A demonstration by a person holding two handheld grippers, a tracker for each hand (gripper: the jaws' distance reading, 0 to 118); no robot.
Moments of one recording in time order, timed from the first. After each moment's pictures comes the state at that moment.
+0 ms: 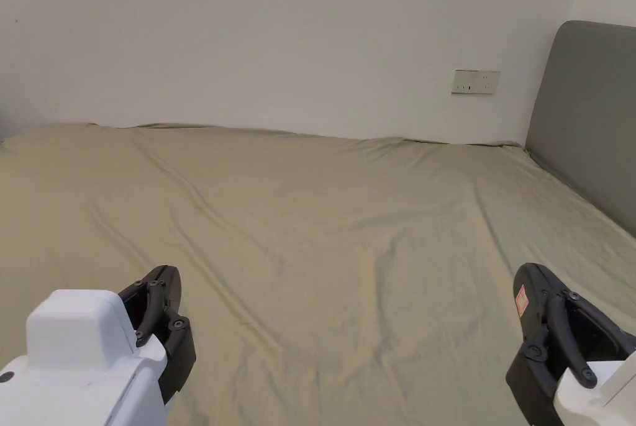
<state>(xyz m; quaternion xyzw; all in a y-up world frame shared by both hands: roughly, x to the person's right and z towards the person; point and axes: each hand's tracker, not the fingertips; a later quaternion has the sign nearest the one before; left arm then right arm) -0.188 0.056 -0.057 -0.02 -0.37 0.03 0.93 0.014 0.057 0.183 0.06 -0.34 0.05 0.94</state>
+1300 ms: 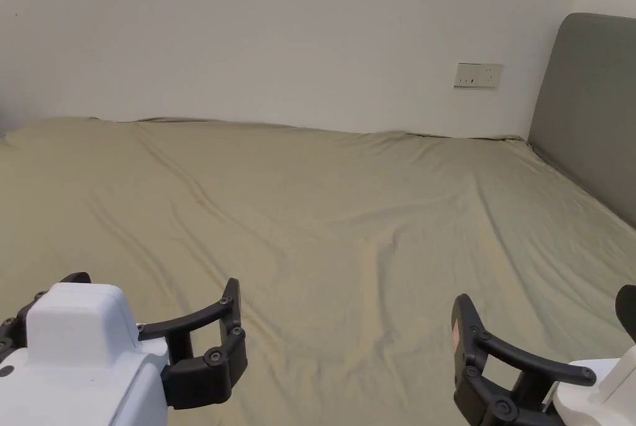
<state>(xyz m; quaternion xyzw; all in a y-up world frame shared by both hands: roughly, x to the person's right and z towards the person) -0.187 0.056 -0.055 -0.01 -0.37 0.01 0.93 0.016 0.054 0.182 0.04 -0.33 0.06 0.94</state>
